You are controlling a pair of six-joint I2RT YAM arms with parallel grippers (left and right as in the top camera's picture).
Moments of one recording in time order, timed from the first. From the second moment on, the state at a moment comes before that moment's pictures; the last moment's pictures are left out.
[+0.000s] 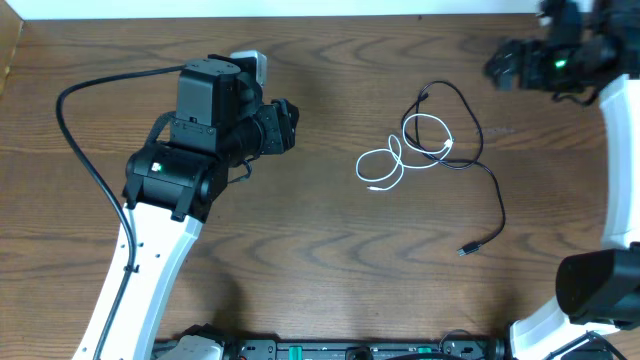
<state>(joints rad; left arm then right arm) -0.28 1.31 1.40 -0.83 0.18 -0.35 -0.09 1.80 1.93 -1.19 -0.34 -0.03</state>
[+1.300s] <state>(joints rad) -0.28 1.35 1.40 -0.85 0.21 -0.35 0.10 1.80 1.82 -1.35 -0.26 -0.06</state>
